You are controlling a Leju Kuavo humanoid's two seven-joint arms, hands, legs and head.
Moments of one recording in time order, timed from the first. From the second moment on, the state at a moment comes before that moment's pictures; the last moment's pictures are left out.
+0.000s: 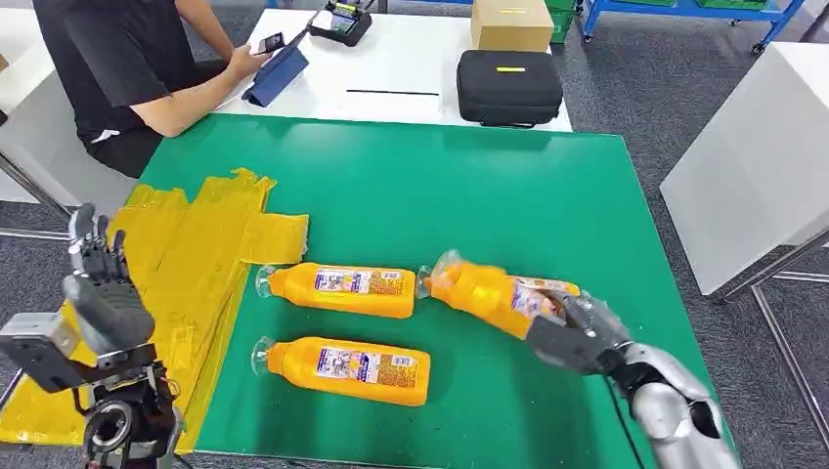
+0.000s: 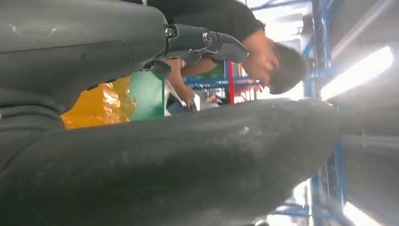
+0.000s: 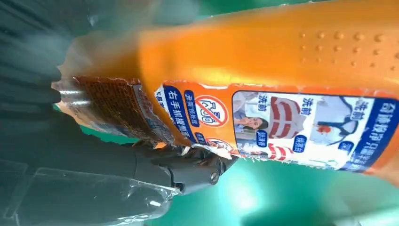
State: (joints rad) left arm 0.02 -0.15 0.10 -1.57 -0.05 0.11 -0.57; right arm -0.06 -0.29 -0.06 -1.42 0.66 0.52 -0.12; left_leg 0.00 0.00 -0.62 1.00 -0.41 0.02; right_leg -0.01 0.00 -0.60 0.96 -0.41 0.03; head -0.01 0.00
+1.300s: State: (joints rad) left arm -0.15 -0.18 -0.10 -1.44 0.17 -0.06 -0.46; right arm -0.54 0.21 0.42 -0.87 0.16 0.09 -0.30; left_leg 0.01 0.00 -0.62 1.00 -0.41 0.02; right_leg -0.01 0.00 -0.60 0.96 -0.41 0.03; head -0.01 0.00
